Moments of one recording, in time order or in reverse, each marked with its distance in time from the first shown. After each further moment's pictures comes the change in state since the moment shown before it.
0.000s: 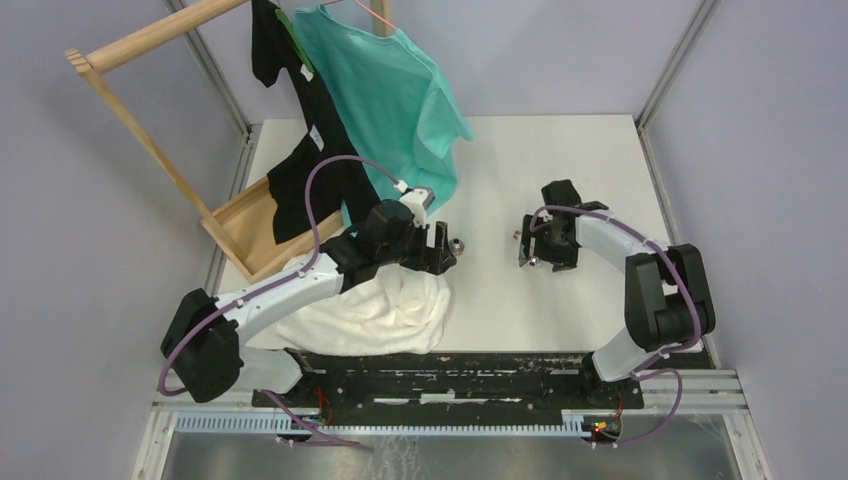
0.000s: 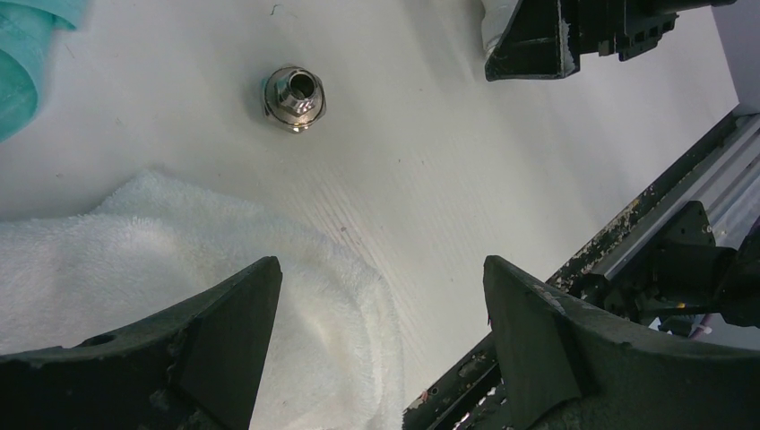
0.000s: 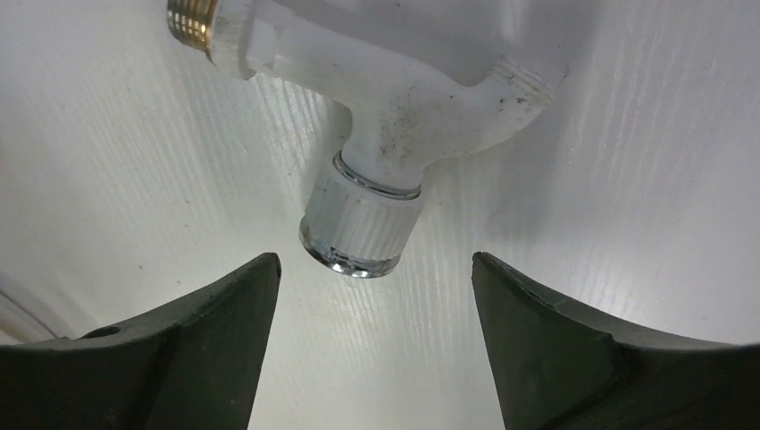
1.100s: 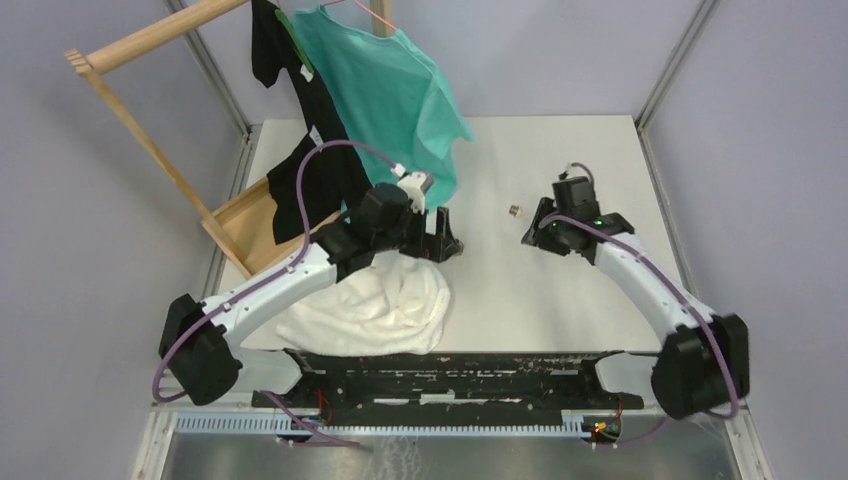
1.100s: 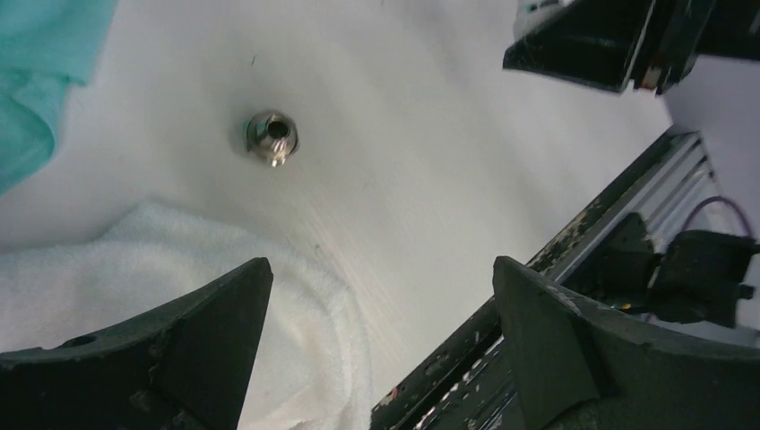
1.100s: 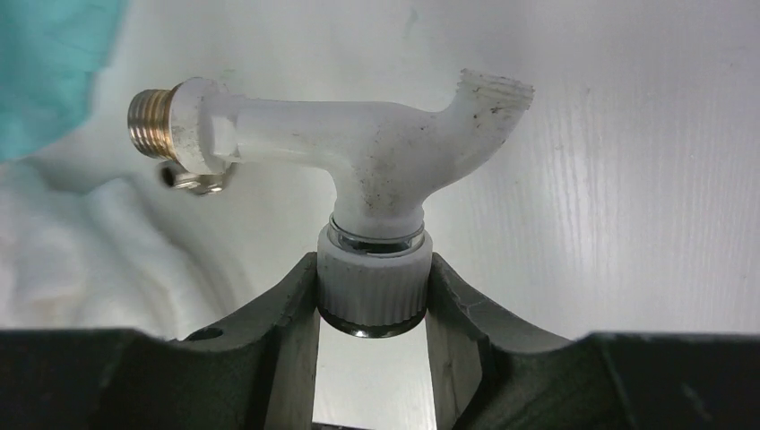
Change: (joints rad) left arm 0.013 -0.009 0.113 -0.126 0.015 0.005; right arm 0.069 -0.232 -0.008 0.021 0.061 0.212
